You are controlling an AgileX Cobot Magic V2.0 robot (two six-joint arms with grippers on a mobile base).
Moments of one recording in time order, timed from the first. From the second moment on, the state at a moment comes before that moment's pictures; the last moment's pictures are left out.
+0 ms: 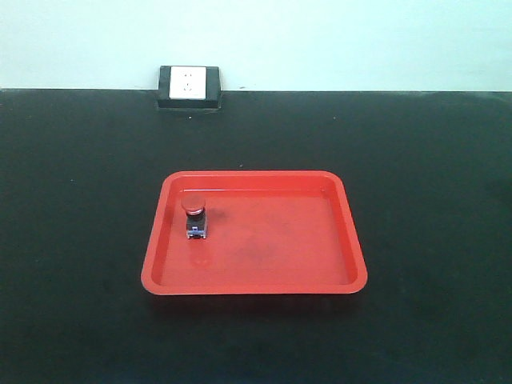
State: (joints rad) left arm -0.46 0.44 -0.63 0.44 0.65 -0.39; right arm 0.09 0.09 -0.44 0.11 0.41 -0.13
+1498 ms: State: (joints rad) left arm -0.46 0.14 -0.48 0.24 0.71 -0.14; right arm 0.43 1.01 -0.76 0.23 0.33 -0.19
